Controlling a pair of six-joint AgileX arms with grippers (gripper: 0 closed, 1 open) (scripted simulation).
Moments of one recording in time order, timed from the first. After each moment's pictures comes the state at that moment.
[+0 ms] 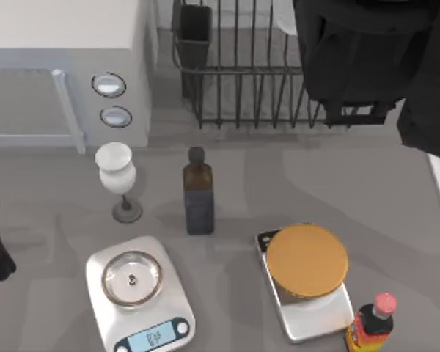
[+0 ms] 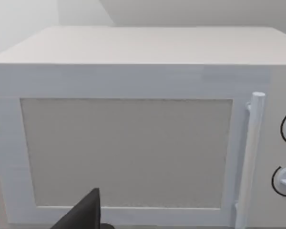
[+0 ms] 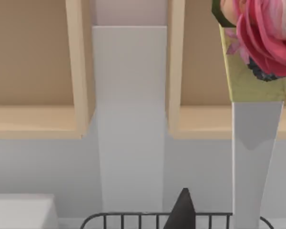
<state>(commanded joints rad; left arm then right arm) 0.00 0.00 0.00 0.00 0.00 0.00 1.01 1.48 1.44 0.01 1.04 0.03</state>
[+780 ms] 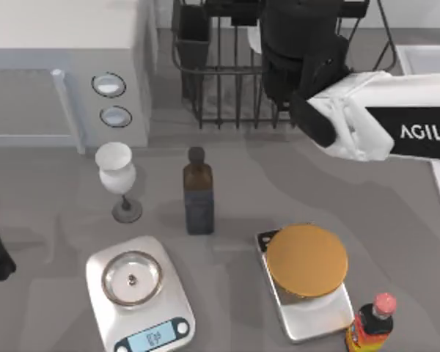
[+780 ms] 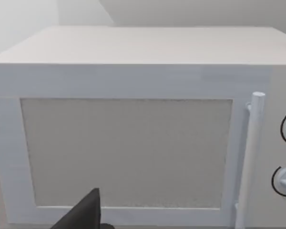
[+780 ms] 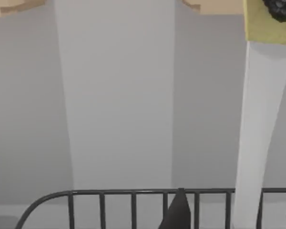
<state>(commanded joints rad) 0.00 0.00 0.00 0.00 0.00 0.00 0.64 2.04 1.34 0.69 0.67 0.02</state>
